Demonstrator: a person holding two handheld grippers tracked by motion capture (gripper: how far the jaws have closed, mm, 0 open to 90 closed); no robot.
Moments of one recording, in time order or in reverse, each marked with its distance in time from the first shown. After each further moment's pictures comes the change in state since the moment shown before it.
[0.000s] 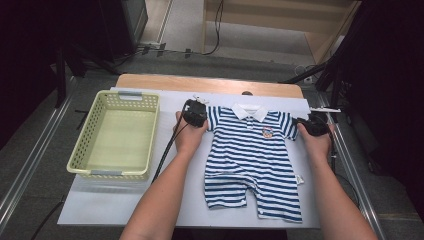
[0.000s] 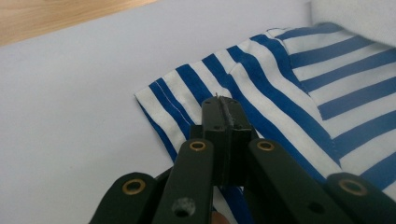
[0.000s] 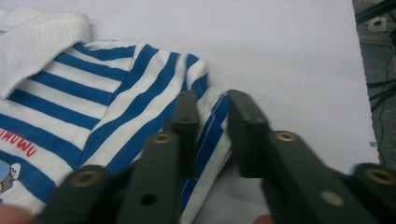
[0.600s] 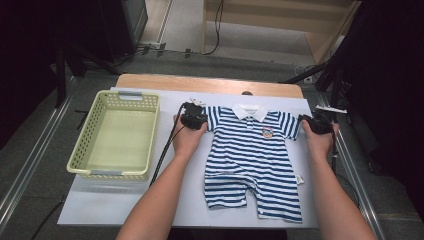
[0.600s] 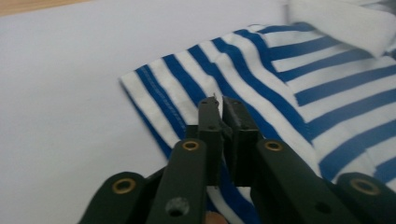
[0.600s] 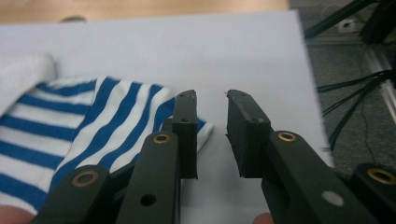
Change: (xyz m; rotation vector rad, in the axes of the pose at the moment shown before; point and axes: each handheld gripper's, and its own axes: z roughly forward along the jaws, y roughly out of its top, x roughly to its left) left arm 0.002 -0.009 -0.007 -0.026 -0.108 -0.035; right arm -0.013 0.001 0.003 -0.058 -0.054 0.101
